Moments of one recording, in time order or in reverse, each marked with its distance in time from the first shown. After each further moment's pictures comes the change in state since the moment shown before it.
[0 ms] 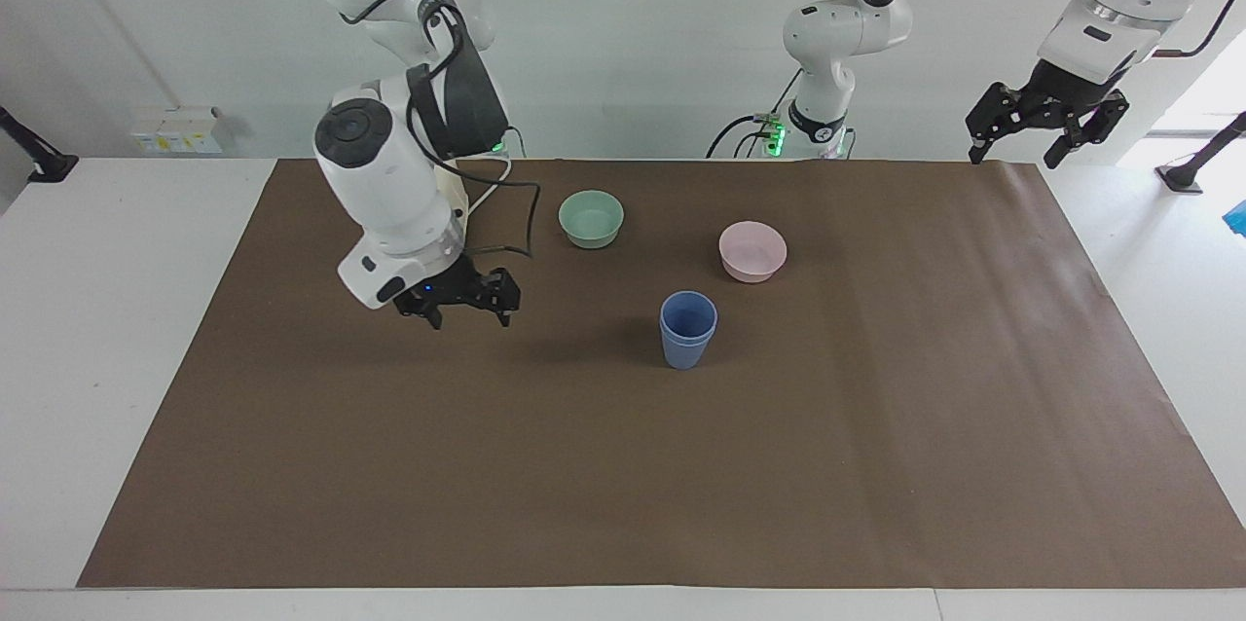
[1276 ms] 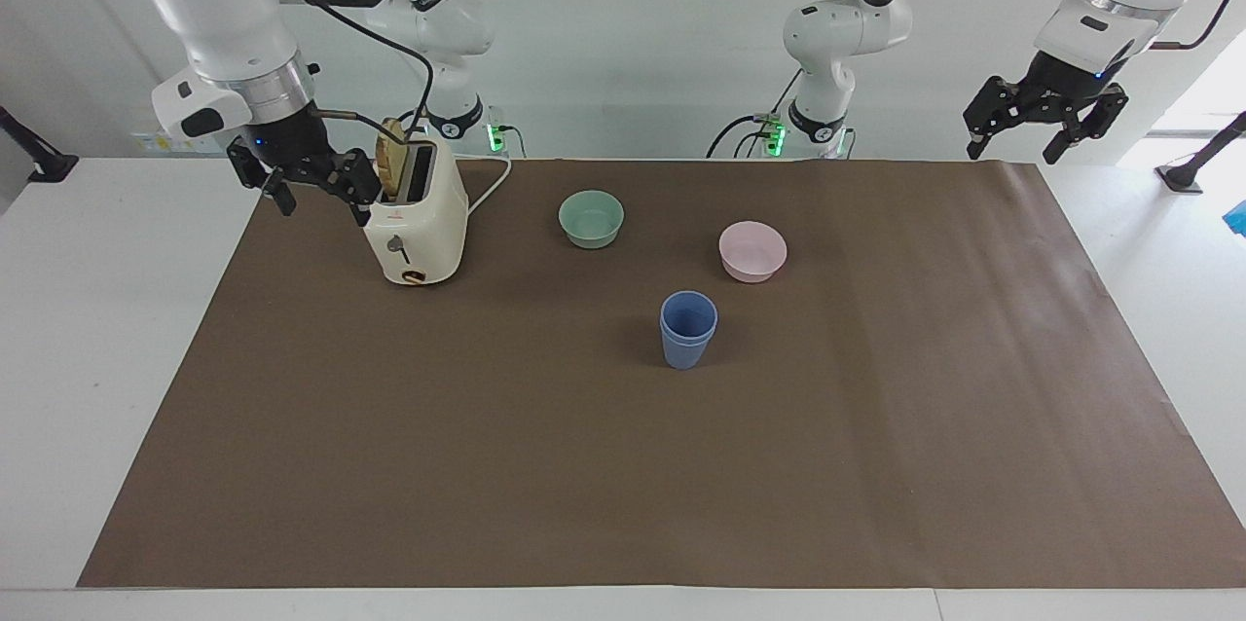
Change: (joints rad) left arm 0.001 -0.008 -0.010 0.005 -0.001 0.004 -0.001; right arm -0.109 -0.272 -0.074 0.007 0.006 -0.211 -0.010
